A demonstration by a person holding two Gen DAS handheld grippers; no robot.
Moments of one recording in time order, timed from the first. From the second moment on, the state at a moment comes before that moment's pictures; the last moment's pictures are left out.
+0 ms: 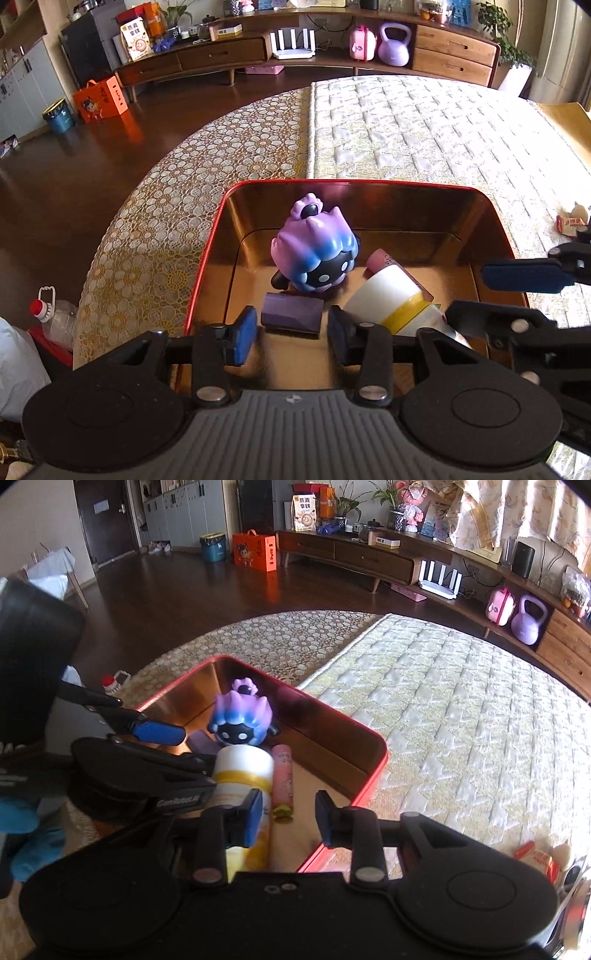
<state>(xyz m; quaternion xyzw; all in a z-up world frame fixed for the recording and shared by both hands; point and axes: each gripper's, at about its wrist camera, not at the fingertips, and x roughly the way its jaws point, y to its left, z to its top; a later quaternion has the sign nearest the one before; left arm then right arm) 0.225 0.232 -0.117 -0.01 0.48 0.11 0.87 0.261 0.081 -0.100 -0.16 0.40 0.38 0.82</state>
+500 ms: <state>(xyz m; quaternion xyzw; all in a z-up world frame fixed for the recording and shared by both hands) 0.186 0.217 -0.079 -0.02 0.44 0.11 0.89 0.224 0.055 -0.067 -0.13 0.38 0.40 0.82</state>
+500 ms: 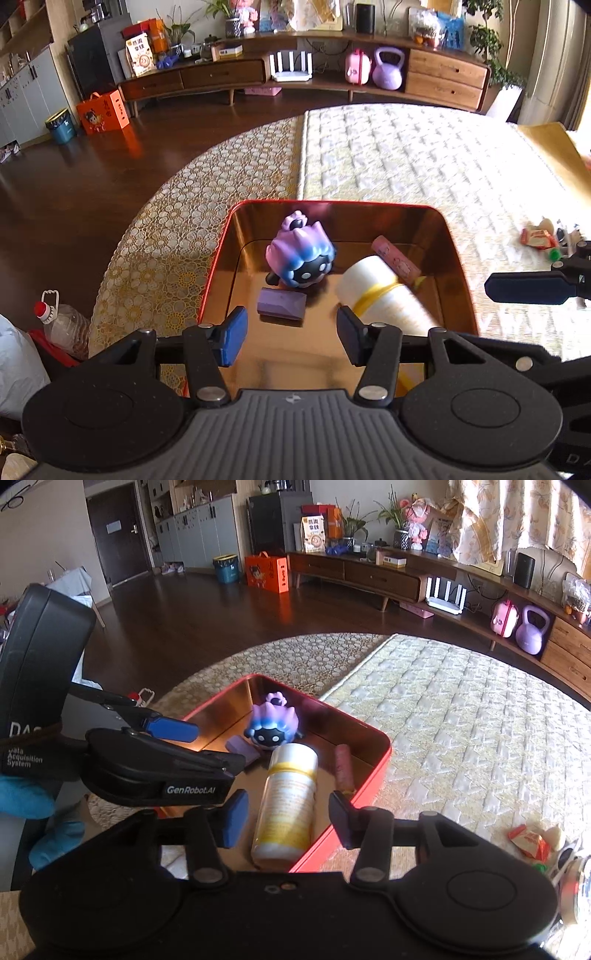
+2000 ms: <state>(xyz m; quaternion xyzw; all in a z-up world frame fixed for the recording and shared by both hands) 0.154 0.060 -0.038 -0.04 0.38 -0.01 0.92 0.176 -0.157 -0.050 -0.03 0.33 0.26 0.90</state>
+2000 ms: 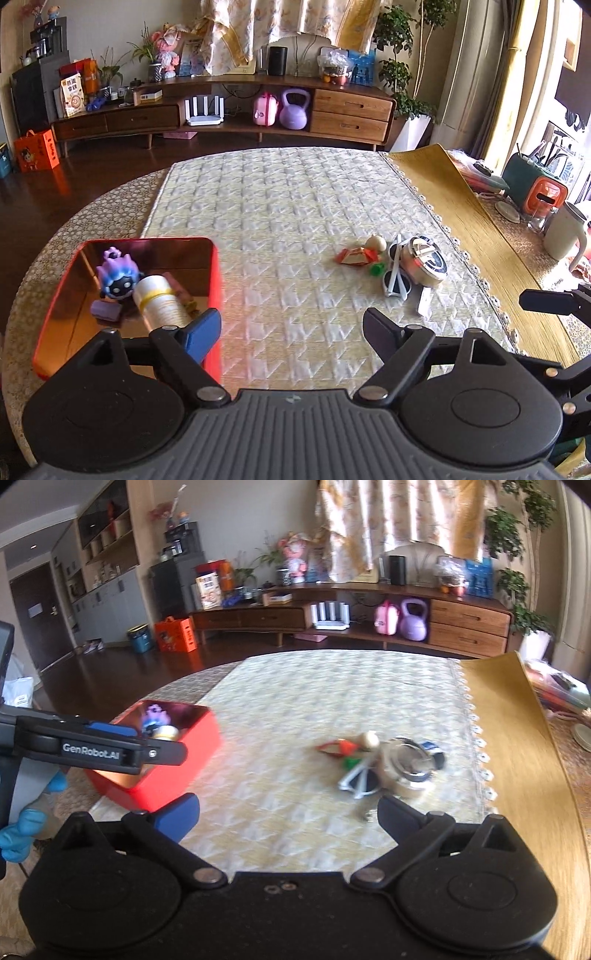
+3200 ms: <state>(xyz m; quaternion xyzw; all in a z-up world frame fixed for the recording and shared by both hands) 0.327 -0.025 -0.125 0.00 0.43 -0.02 0.90 0.309 -0.218 -0.114 -0.04 0.36 0.25 0.90</state>
